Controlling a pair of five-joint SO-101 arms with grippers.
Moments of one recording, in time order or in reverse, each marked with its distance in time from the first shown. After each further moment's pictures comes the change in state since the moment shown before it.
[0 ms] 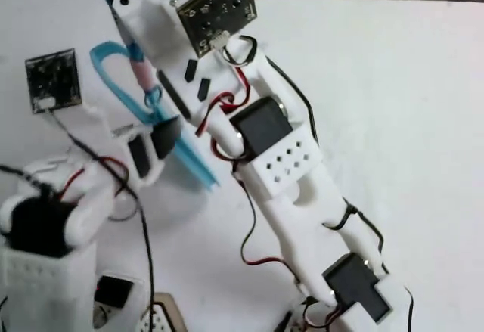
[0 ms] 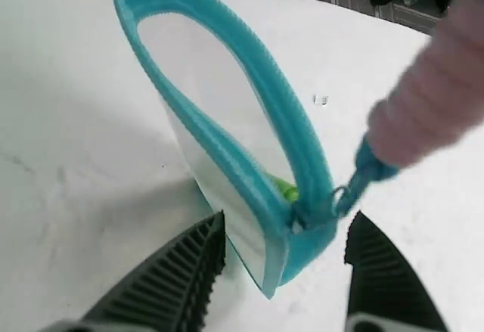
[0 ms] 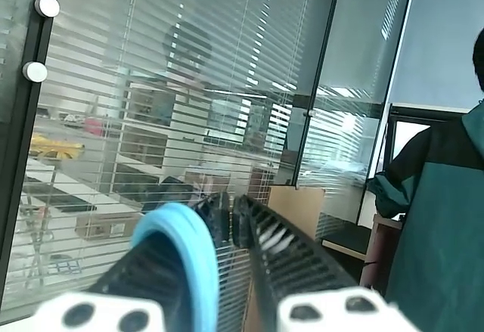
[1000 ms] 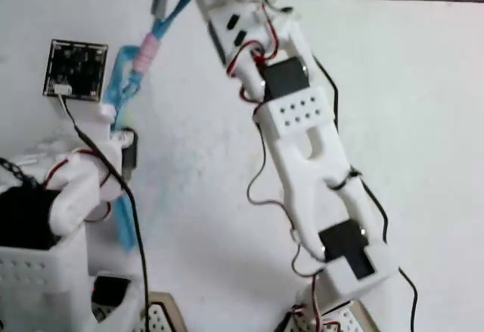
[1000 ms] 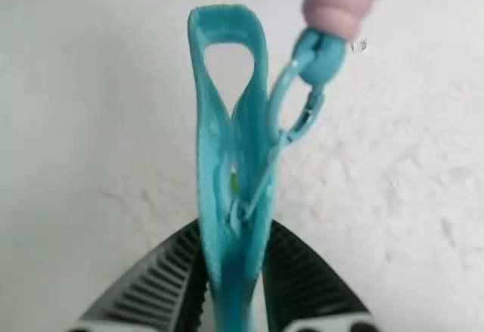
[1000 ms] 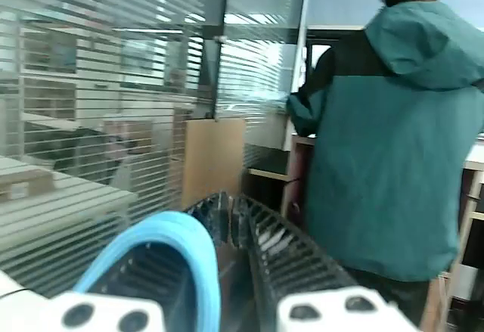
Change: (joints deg) left arm -6.2 4.4 -13.3 14.1 -26.6; right arm 17.4 14.3 -5.9 -0.6 -6.5
